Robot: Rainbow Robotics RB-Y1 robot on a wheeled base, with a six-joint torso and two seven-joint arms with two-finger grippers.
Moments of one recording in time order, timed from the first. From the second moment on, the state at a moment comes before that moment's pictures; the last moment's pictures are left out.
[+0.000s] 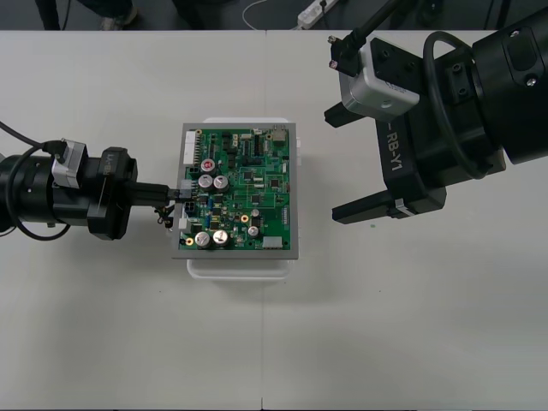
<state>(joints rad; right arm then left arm) -0.74 -0.77 0.09 -2.28 1.59 -1.57 -1.09 -0.49 0.79 -0.27 -1.17 -0.75 -1.54 -0.38</state>
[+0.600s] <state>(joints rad) -0.74 -0.77 0.09 -2.28 1.59 -1.57 -1.09 -0.49 0.78 -0.27 -1.17 -0.76 -1.54 -0.38</state>
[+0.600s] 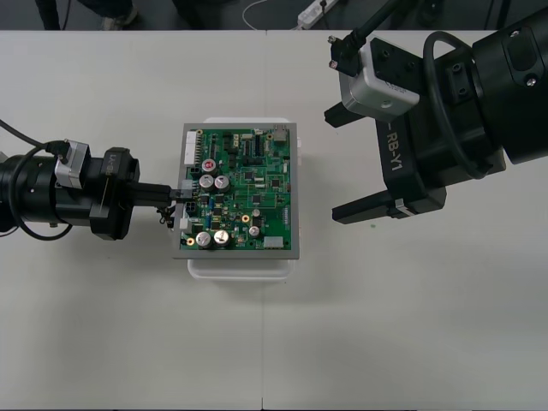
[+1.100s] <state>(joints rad) -0.74 -0.77 0.09 -2.28 1.59 -1.57 -1.09 -0.49 0.78 -0.27 -1.17 -0.76 -1.54 -0.38</state>
